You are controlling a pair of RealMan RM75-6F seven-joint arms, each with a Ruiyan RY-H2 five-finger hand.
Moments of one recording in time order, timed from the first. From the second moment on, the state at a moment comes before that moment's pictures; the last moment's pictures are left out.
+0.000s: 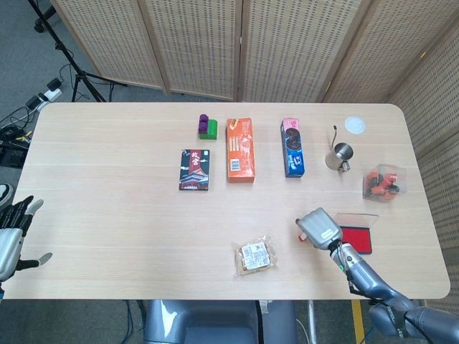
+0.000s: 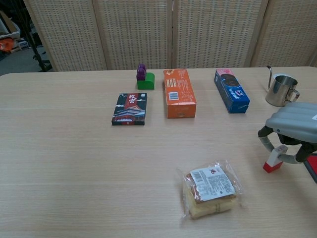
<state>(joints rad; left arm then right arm) -0.11 -1.04 -0.02 -1.70 1.42 1.37 0.03 0.61 -1.39 0.01 -1.42 -1.35 0.86 -0.49</state>
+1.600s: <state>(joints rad) -0.10 -1.03 -0.01 -1.71 1.44 1.40 0.01 0.56 -1.26 -0.06 -1.55 -1.47 0.97 -0.44</state>
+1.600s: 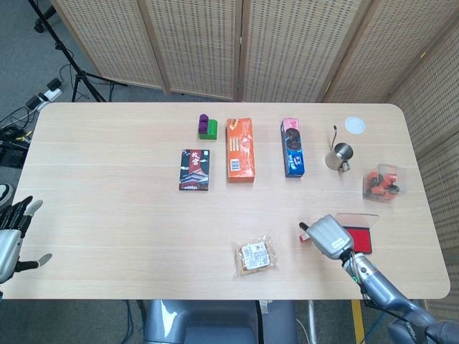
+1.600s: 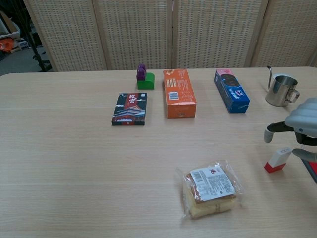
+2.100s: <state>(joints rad) -0.08 -1.04 -0.02 -1.70 1.47 1.45 0.02 0.32 -1.09 -0.11 -1.60 -1.70 1.53 -0.07</state>
